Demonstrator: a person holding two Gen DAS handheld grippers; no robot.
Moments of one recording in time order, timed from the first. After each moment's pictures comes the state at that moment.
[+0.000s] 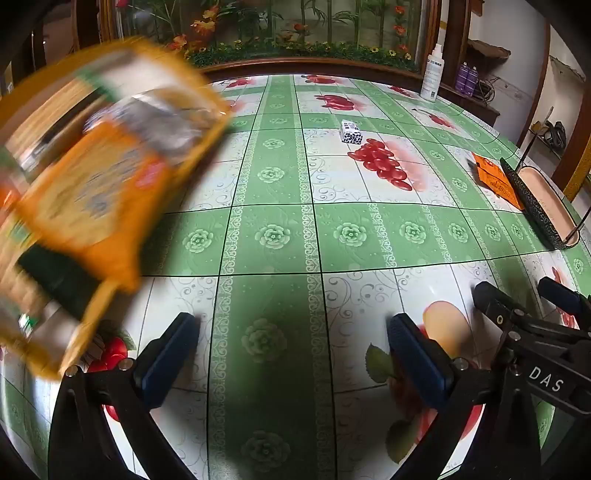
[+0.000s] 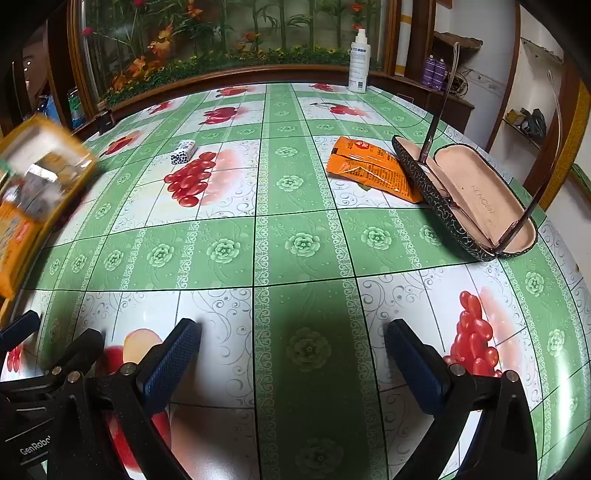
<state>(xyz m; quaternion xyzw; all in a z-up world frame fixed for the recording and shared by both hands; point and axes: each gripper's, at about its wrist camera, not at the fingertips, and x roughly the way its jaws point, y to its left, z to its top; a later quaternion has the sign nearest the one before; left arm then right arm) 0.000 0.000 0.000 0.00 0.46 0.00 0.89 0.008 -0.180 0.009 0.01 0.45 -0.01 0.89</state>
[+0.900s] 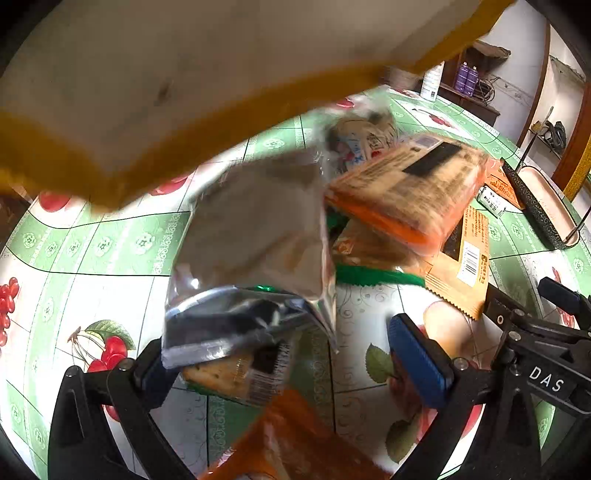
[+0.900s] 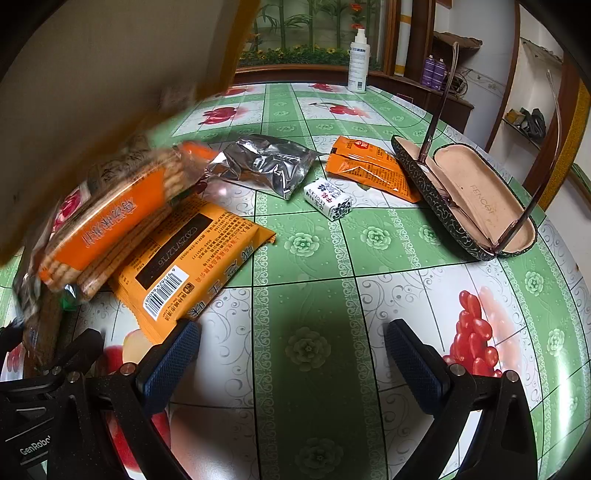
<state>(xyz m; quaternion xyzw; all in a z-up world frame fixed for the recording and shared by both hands) -0.002 0.003 0.001 0.00 0.45 0.00 0.89 0.007 -0.180 0.010 0.01 0.46 -0.01 0.89</state>
